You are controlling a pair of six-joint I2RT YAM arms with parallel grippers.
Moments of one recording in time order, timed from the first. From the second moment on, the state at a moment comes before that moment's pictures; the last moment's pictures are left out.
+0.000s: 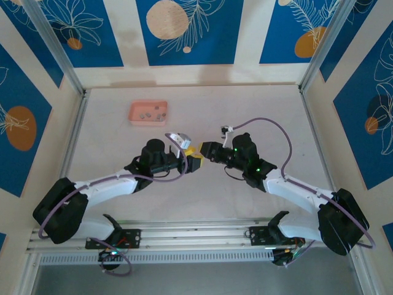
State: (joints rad) left arm -0.73 1.35 0.62 0.46 0.40 -0.26; right arm 0.67 1.18 0.62 0.24 -0.24 0.87
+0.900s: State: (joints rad) left arm -0.74 1.31 0.52 0.59 0.37 -0.21; right arm 0.67 1.06 0.64 0.23 -0.26 0.69
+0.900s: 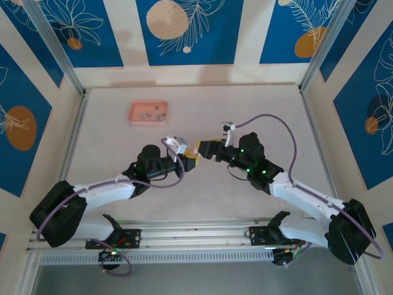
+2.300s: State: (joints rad) left arm -0.74 1.32 0.43 0.84 0.77 0.14; right arm 0.55 1.11 0.88 -0.53 -0.84 -0.79
